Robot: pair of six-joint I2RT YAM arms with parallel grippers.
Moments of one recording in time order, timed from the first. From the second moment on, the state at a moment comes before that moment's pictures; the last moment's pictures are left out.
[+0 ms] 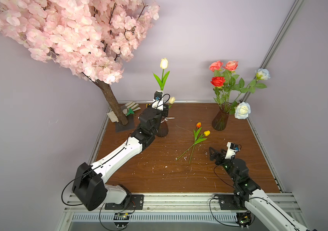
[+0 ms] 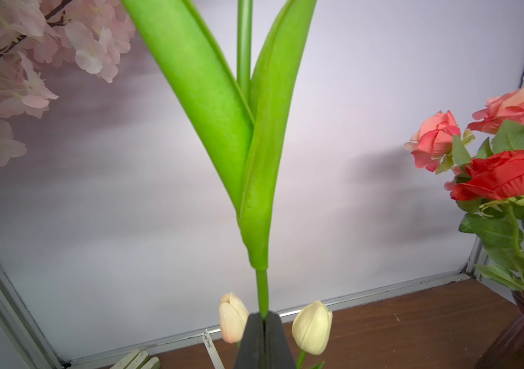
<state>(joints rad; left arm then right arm) -0.59 1.41 1.11 0.45 -0.43 0.16 0.44 0.50 0.02 0.22 0.13 0.58</state>
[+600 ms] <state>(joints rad) -0.50 1.46 0.95 0.58 -0.36 0.08 0.44 0.51 0.02 0.22 0.13 0.57</state>
